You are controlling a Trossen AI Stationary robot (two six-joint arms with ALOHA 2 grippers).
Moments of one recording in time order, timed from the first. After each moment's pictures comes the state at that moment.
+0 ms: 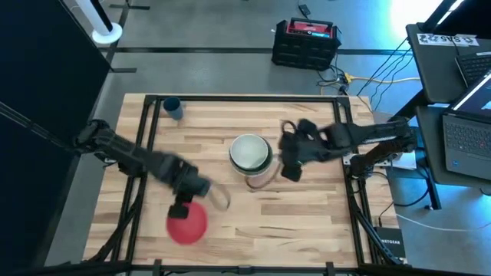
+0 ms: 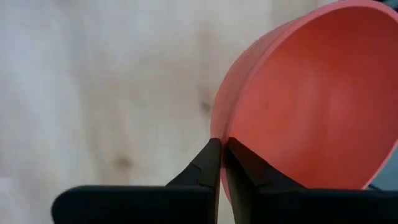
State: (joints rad) left arm -0.33 1.50 1.27 -1.15 0.16 -0.29; right arm 0.26 1.50 1.68 -1.36 0.41 0.51
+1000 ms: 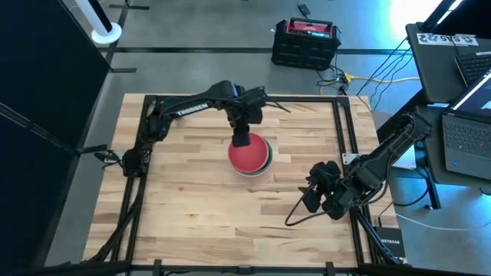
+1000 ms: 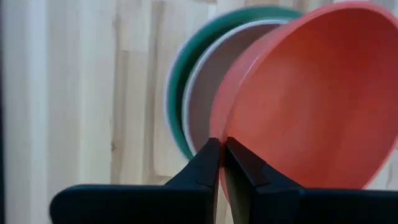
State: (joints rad) left arm 0.29 2.20 2.35 -1.48 0.10 0.20; right arm 0.73 1.23 1.07 -1.05 0.57 1.39
